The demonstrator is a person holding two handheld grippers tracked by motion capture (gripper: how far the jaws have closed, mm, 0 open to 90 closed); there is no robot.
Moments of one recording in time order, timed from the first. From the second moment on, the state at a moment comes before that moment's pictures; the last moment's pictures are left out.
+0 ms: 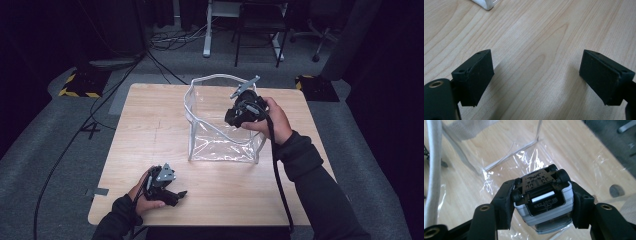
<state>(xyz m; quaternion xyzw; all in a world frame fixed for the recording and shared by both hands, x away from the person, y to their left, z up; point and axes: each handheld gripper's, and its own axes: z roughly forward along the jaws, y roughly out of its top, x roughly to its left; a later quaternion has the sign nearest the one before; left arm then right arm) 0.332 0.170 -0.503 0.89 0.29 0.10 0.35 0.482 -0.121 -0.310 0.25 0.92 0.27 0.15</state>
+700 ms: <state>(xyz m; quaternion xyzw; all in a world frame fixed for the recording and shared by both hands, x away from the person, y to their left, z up) 0.331 0.170 -0.503 0.89 0.29 0.10 0.35 0.478 -0.126 -0.324 0.27 0.94 0.20 0.11</state>
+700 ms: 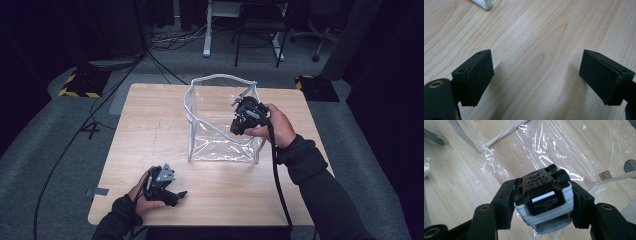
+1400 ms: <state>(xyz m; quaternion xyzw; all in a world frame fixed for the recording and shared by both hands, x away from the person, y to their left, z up) 0.330 0.170 -0.503 0.89 0.29 0.10 0.35 0.477 -0.128 -0.329 0.26 0.94 0.18 0.09</state>
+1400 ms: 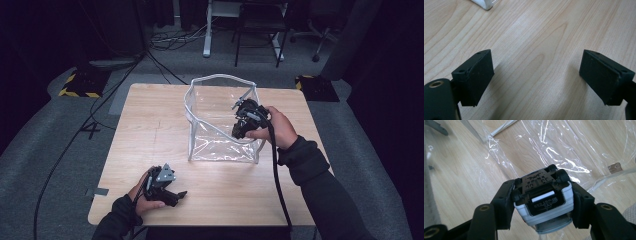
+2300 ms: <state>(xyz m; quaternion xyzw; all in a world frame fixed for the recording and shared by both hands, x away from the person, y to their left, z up) 0.330 0.170 -0.503 0.89 0.29 0.10 0.35 0.476 -0.128 -0.331 0.26 0.94 0.19 0.09</state>
